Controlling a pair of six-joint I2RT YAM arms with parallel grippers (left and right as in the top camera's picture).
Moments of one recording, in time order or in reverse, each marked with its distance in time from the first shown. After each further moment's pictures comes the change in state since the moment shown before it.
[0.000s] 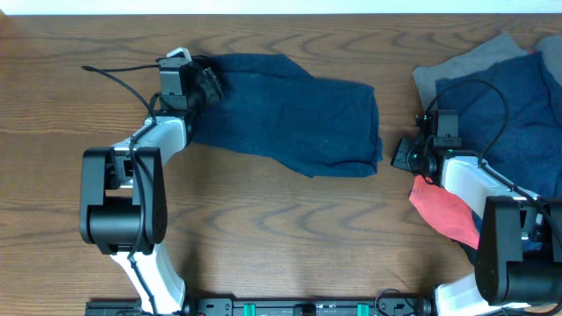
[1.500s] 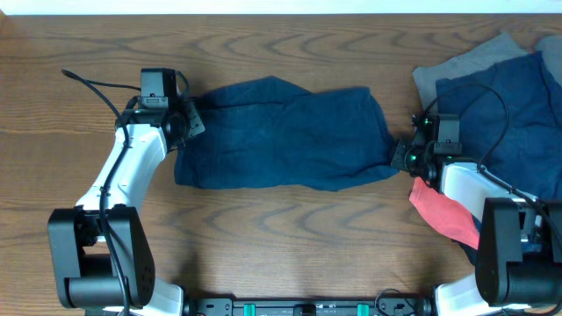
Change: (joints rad) left arm 0.023 -0.290 0.001 -0.727 -0.062 0.068; right arm 0.000 -0.006 -0.048 0.140 -0.114 0.000
